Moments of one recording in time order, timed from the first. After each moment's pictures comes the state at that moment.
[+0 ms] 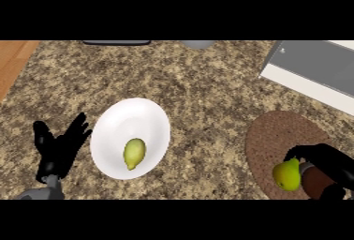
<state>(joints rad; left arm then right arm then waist) -0.03 0.19 0.08 -1.37 0.14 -0.01 0.28 -0.01 -0.53 0.04 -1.31 0.89 0.35 -0.50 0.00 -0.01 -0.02</state>
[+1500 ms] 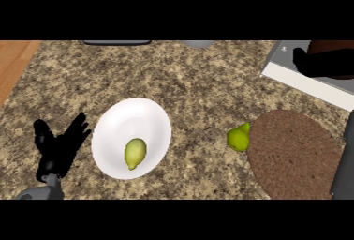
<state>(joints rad) -0.04 0.19 0.09 -1.35 0.13 -0.02 0.29 -0.77 -0.19 -0.23 -1.81 0.98 0.38 0.88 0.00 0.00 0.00</state>
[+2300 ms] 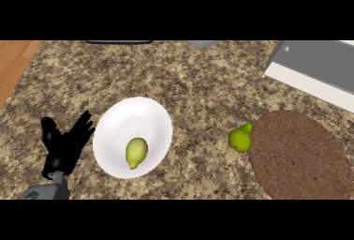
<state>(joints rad) -0.06 0.16 0.08 -1.35 0.11 0.00 0.30 -1.06 -0.55 -0.45 -1.35 0.87 0.33 0.75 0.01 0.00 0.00</state>
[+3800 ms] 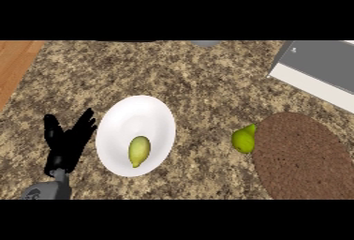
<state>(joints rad) -0.07 0.15 0.08 -1.37 0.09 -0.02 0.32 -1.24 -0.79 -0.42 -0.44 0.91 -0.04 0.19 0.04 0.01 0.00</state>
